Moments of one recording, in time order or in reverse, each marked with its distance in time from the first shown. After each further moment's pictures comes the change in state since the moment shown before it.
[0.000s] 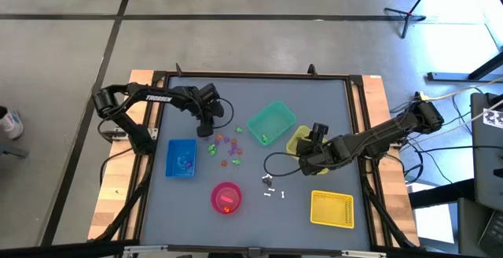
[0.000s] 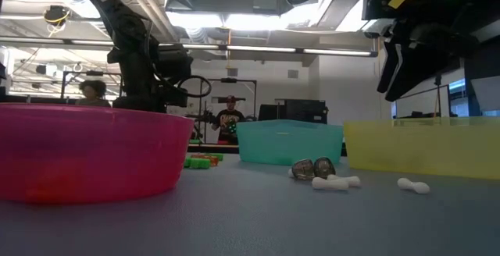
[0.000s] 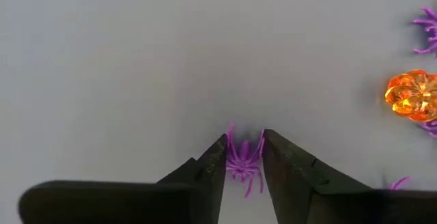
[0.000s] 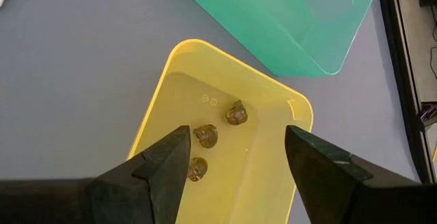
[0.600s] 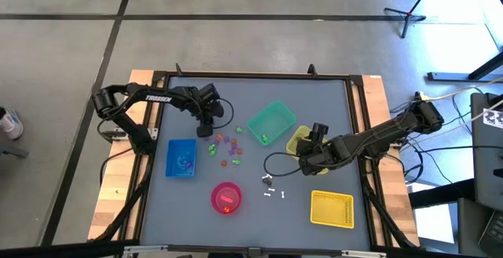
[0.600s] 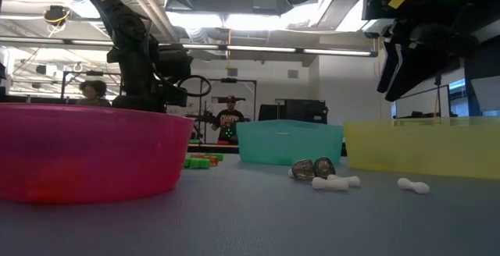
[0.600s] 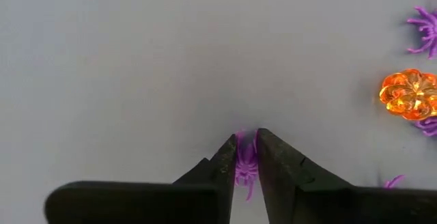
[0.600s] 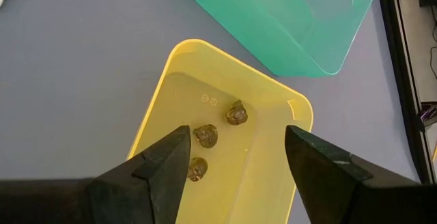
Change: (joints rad) left arm 0.000 -0.005 -0.001 -0.003 -0.001 0.000; right arm 0.000 0.000 0.000 0.000 0.000 0.000
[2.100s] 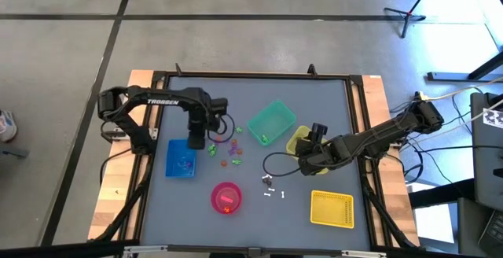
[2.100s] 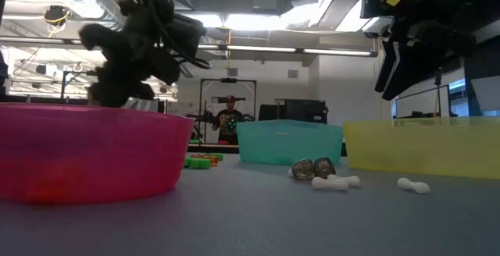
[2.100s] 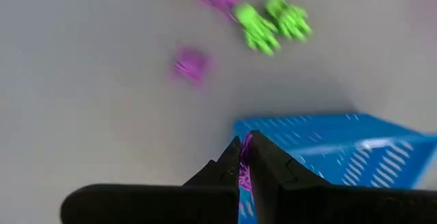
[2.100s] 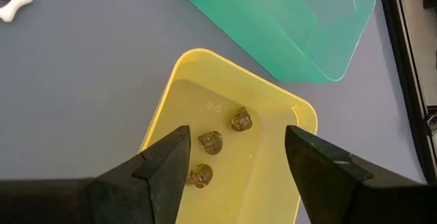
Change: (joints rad) left arm -0.249 0.002 0.325 -0.753 0.099 -0.161; right arm 0.000 0.000 0.000 0.026 -0.002 0.000
